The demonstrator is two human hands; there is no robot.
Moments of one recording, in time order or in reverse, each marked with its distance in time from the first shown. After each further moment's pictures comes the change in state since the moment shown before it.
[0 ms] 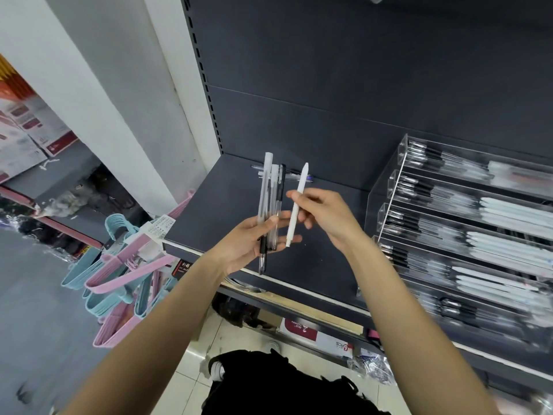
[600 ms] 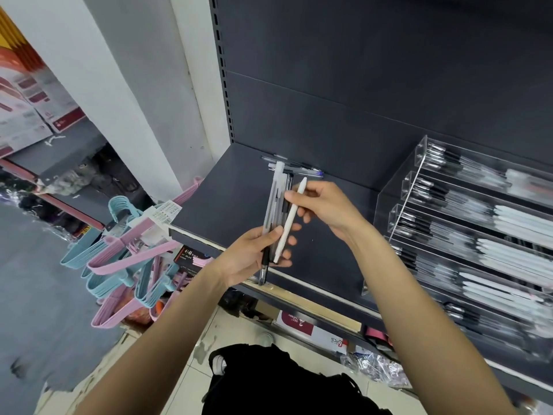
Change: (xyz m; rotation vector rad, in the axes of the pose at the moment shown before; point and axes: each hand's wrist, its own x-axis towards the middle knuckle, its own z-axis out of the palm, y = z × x) left_hand -0.021 -0.026 -0.007 -0.126 -0.036 -0.011; right_hand 0.012 -0.011 0.016 -0.089 -0.131 0.039
